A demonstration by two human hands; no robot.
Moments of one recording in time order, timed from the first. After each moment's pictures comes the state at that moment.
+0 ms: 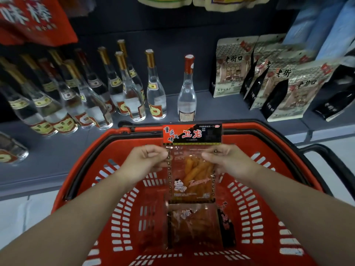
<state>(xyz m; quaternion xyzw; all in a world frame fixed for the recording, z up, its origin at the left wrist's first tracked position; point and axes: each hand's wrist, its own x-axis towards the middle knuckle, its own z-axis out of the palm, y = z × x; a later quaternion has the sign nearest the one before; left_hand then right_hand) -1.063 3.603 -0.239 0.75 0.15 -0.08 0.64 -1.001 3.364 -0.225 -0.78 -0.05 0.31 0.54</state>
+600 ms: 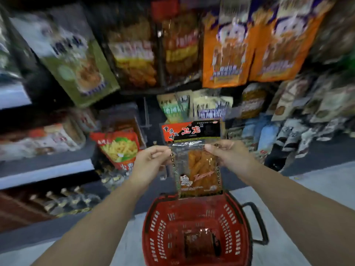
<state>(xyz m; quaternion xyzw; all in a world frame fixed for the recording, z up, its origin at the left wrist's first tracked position) -1.101 3.586 0.289 0.75 0.14 0.05 0.65 -1.037 3.366 0.298 -0.78 -0.03 0.17 0.61</state>
